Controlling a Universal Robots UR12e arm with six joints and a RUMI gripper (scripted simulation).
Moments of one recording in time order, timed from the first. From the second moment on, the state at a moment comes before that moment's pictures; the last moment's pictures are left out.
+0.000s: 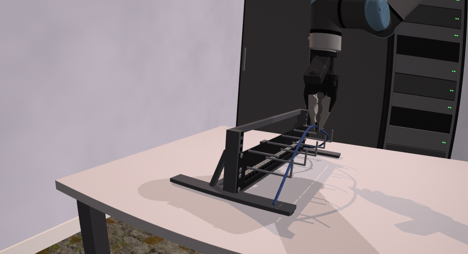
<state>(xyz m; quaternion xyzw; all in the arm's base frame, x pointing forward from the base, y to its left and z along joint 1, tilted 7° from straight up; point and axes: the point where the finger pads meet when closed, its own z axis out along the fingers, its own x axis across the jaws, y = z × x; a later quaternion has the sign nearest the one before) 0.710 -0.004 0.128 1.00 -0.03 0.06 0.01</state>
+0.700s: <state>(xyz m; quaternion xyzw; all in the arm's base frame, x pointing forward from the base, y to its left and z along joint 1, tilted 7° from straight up) 0.712 -0.004 0.112 1.00 -0.03 0.06 0.01</state>
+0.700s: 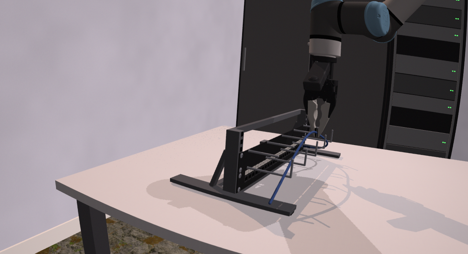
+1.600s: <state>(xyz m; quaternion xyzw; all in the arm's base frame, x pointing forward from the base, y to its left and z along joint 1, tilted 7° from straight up) 0.715 -0.005 0.086 1.00 -0.03 0.06 0.01</state>
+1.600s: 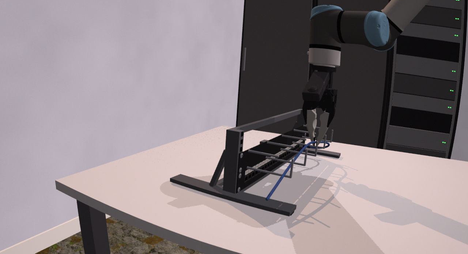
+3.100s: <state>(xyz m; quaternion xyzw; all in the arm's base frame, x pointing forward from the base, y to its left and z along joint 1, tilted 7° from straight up) 0.718 -0.005 0.073 1.00 -0.03 0.06 0.01</state>
